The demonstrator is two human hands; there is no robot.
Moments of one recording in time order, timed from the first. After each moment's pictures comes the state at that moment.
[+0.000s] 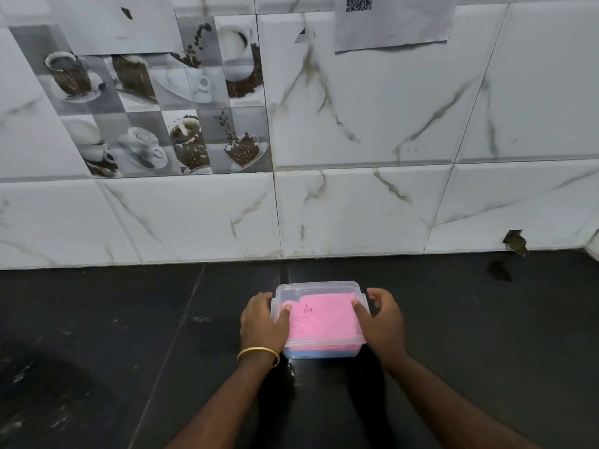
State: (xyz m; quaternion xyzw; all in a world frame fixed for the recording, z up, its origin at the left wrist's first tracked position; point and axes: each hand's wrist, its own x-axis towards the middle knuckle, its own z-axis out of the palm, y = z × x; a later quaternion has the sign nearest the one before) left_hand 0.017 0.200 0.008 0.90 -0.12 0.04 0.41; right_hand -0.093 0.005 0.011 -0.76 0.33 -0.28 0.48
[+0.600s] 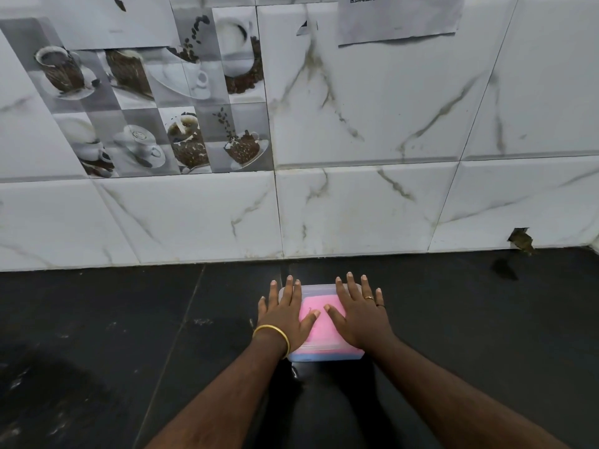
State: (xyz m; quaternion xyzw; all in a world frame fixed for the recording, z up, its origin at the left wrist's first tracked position) left_hand 0.046 0.173 -0.003 0.94 -0.32 -0.06 0.06; right_hand -0.048 0.004 -0.002 -0.98 0.19 -0.04 0.09
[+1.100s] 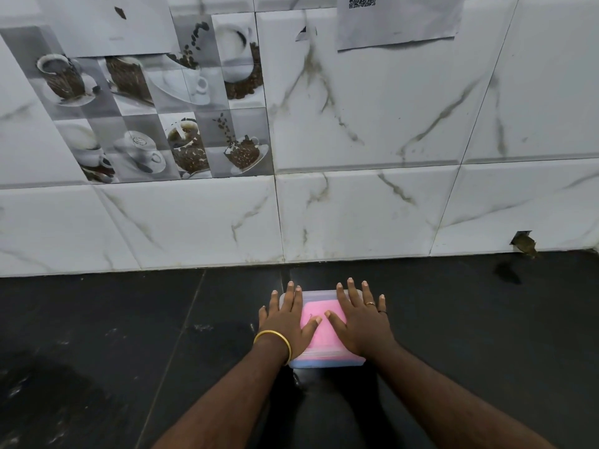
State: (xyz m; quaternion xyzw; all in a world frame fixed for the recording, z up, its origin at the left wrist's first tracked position) left_hand 0.046 0.171 -0.003 0.94 -0.31 -0.09 0.06; right_hand -0.046 0.003 -0.008 -0.98 0.19 -0.02 0.08
